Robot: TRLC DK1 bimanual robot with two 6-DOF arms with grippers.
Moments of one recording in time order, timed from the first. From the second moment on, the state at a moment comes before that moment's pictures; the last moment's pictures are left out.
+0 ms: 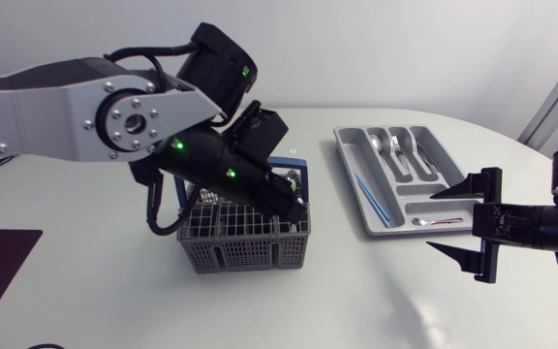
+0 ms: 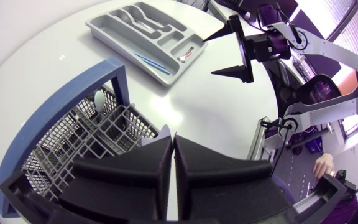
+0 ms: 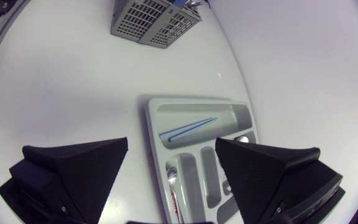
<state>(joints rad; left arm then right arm) -0.72 1.58 1.24 -0.58 0.37 0.00 -0.32 1.29 0.60 -0.30 -0.67 -1.69</state>
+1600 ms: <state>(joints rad) -0.66 1.46 1.32 -0.76 0.67 0.23 0.19 1.03 0.75 -0.67 -0.69 -1.16</state>
